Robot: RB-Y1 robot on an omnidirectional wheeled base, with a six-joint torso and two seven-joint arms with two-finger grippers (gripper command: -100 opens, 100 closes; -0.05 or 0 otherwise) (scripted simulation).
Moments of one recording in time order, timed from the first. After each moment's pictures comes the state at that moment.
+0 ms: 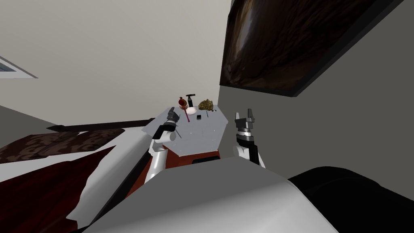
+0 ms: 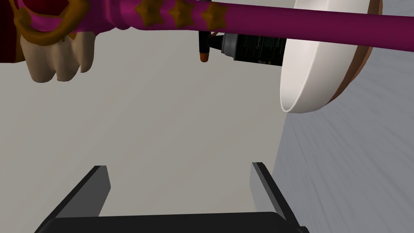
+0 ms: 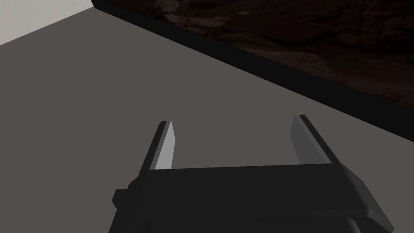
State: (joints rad) left arm -0.10 0.17 0.11 -1.96 0.30 0.25 -0.03; right arm 0.52 0.04 -0.01 -2.34 -0.07 -0.45 -0.17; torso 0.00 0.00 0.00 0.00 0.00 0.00
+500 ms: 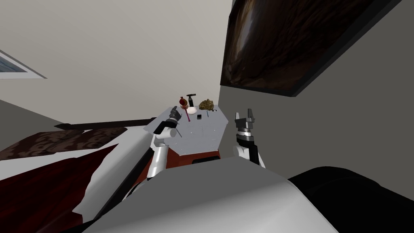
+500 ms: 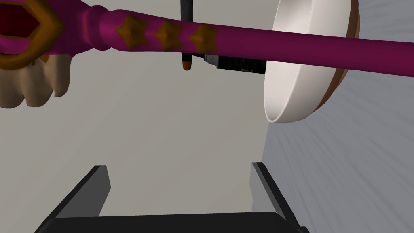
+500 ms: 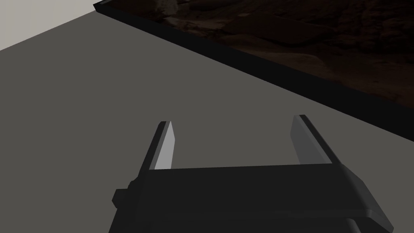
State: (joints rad) left arm -0.19 0.18 0.12 -1.91 0.34 0.37 -0.05; right arm 0.52 0.04 -0.01 -2.34 -0.07 -0.45 -0.17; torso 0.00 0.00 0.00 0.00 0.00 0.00
